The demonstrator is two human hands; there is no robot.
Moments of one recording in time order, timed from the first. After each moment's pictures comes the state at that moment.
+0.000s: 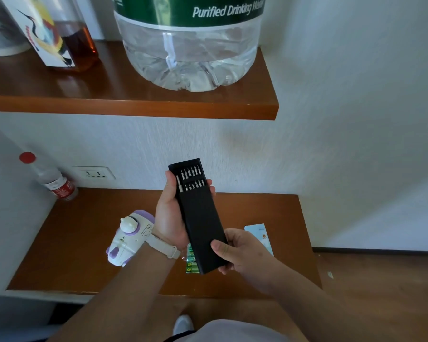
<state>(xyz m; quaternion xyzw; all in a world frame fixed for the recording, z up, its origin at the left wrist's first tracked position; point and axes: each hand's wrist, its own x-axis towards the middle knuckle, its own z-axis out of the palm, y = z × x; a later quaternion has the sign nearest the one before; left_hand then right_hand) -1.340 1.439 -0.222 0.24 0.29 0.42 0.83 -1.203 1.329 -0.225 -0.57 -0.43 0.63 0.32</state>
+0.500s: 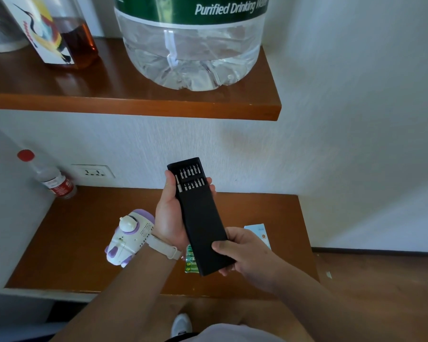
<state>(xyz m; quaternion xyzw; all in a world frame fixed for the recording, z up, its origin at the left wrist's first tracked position) -1.337 1.438 -0.220 0.22 0.27 0.42 0.84 -1.201 1.332 -0.225 -0.54 -0.37 0.67 0.34</state>
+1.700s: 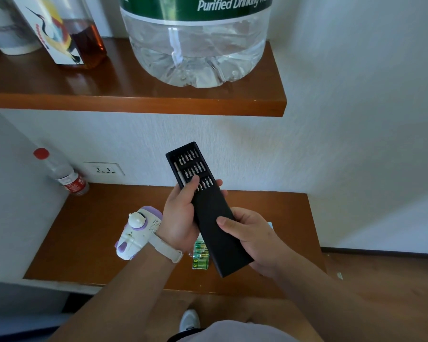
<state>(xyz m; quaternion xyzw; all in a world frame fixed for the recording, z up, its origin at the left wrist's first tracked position) -1.337 1.423 -0.201 0.32 0.38 0.43 0.75 -1.201 1.350 -0.207 -0.50 -0.32 0.68 0.43</state>
